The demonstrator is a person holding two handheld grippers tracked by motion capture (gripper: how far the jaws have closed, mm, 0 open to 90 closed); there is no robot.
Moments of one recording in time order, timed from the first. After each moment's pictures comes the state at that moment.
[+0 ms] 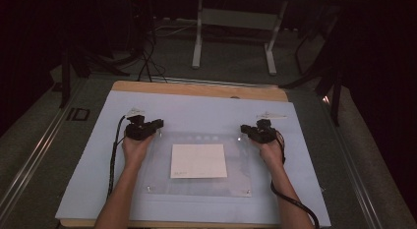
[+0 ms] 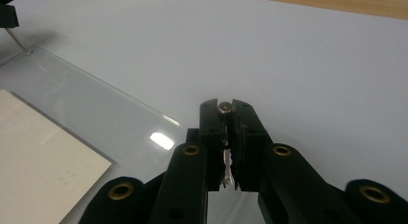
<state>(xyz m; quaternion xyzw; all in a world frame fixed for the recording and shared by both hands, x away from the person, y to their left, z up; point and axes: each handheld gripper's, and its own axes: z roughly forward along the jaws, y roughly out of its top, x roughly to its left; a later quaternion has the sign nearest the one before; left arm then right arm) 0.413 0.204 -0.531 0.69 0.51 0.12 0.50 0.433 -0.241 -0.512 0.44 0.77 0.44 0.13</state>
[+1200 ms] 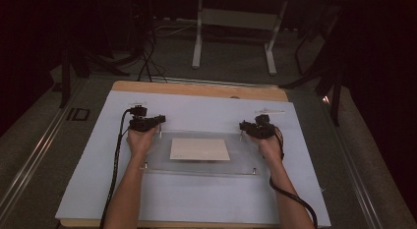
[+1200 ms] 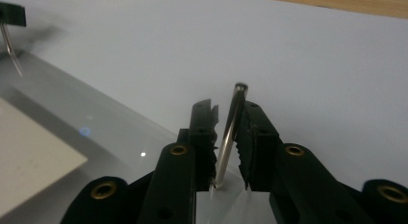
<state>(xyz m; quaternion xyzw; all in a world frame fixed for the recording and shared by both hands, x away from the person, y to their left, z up) 0.441 0.200 -0.531 0.66 0.58 0.07 0.48 0.445 -0.239 -0.510 0.45 0.77 0.43 0.13</state>
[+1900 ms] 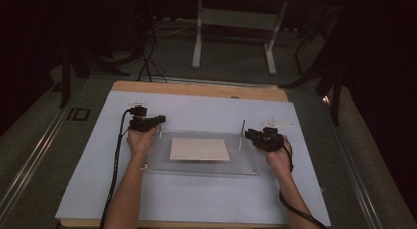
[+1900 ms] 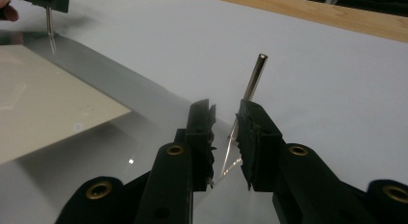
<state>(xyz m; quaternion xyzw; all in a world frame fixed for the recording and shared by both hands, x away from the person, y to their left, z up) 0.441 0.200 -0.531 0.65 0.58 0.06 0.48 0.396 -0.255 -0.501 0.40 0.78 0.45 0.17</state>
